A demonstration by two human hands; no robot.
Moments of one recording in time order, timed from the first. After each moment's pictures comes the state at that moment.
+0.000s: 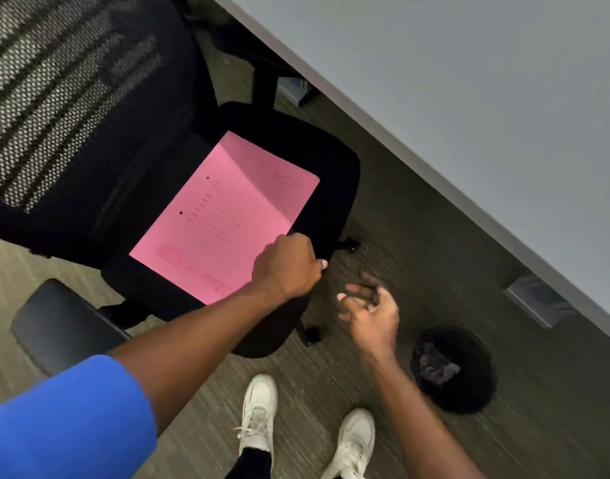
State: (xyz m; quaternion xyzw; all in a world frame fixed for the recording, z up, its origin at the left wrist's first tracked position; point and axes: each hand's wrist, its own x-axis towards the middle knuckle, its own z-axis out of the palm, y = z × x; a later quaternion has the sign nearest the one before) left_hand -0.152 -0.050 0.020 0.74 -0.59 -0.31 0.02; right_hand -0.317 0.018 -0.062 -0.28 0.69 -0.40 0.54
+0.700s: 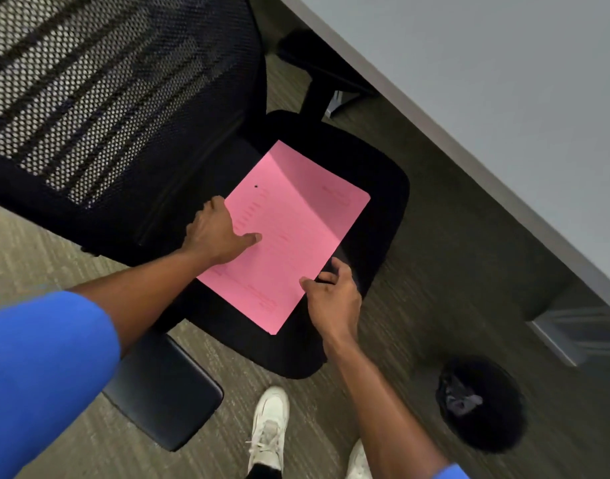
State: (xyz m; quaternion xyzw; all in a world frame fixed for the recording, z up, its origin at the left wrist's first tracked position) left_hand 0.064 -0.089 -0.015 0.83 -0.51 -0.23 0.02; right_hand -0.164 -0.022 -0.053 -0.41 0.71 -0.30 0.49
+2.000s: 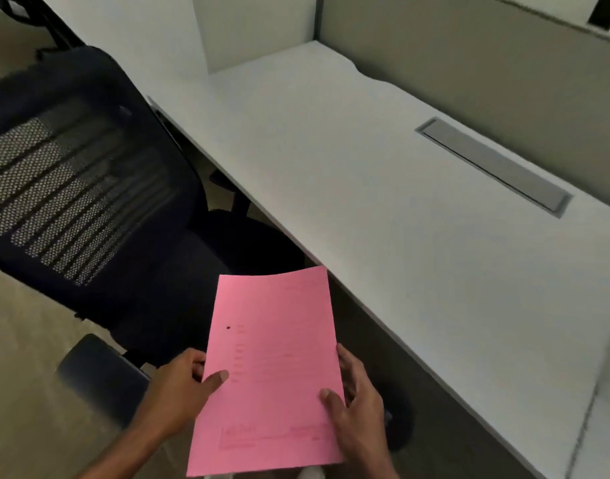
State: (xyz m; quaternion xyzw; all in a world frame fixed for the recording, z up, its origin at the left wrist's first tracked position) left_hand -0.100 0.109 0.199 0.79 -0.44 -0.42 0.13; right_hand -0.393 0.113 0.203 -0.46 0.69 -0.25 0.50
